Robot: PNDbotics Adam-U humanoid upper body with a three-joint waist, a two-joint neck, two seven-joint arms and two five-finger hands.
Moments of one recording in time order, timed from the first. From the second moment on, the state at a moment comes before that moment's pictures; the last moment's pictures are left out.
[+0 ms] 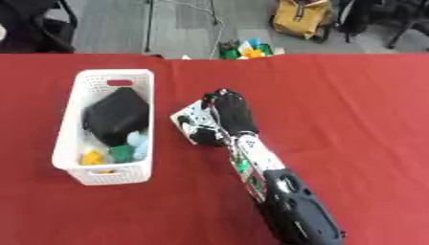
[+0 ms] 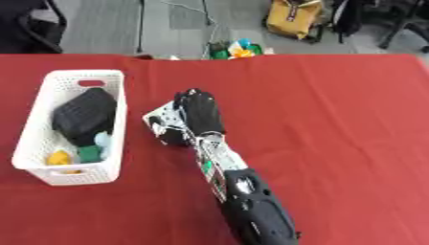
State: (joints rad) left arm -0.40 0.13 -0.11 -1.98 -0.20 -0.41 0.33; right arm -0.79 -0.03 0.08 -1.14 1.27 0.15 -0.18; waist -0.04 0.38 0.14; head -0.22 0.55
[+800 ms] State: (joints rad) left arm -0.40 0.13 -0.11 -1.98 -0.20 -0.41 0.33; right arm -0.78 -0.02 0.08 -1.17 1.25 0.16 -0.15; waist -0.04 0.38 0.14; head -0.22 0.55
